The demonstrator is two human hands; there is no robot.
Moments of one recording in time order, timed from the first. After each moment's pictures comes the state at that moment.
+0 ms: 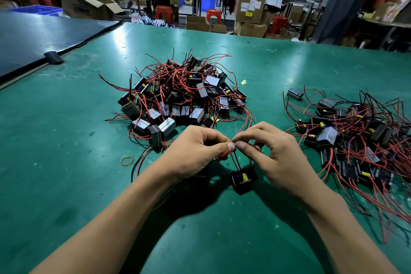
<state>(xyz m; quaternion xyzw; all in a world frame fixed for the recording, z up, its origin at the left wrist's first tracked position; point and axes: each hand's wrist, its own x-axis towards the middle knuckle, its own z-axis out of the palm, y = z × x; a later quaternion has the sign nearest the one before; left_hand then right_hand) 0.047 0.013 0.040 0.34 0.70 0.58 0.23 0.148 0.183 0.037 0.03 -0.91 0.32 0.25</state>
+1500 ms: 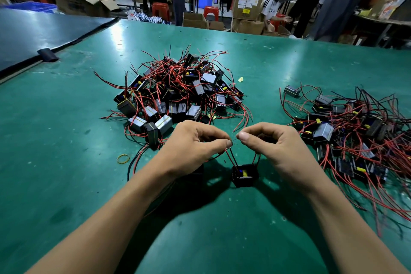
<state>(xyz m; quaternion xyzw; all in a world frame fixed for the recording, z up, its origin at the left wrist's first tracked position) 0.051 0.008 0.046 0.36 0.73 0.55 0.16 0.151 0.185 0.044 -0.08 -0.81 0.56 0.17</state>
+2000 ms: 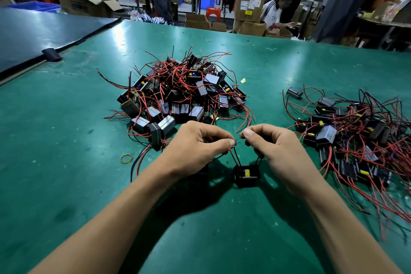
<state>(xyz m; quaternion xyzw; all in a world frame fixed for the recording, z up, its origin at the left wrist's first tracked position) 0.049 0.011 0.042 0.35 0.72 0.58 0.18 0.146 0.177 0.042 -0.12 -0.78 0.58 0.18</state>
